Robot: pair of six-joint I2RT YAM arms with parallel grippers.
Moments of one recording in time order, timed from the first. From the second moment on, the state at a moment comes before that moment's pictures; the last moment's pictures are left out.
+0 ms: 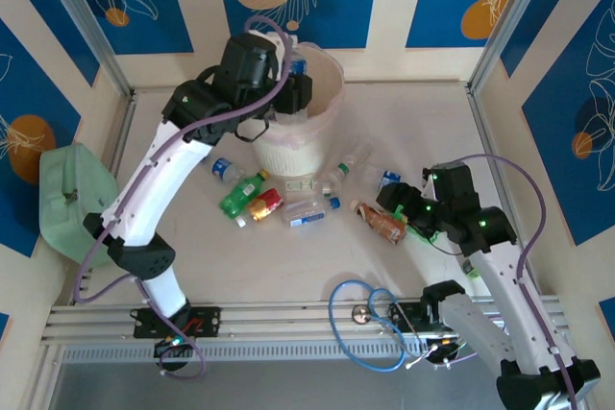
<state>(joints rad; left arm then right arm) -0.74 1.74 2.30 -1.06 -0.17 -0.38 0.26 0.76 0.87 -0.99 -0.31 0.81</state>
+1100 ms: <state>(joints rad) -0.51 1.89 2.32 -0.99 -0.05 -0.40 0.27 0.76 0.87 -1.02 -0.29 0.80</state>
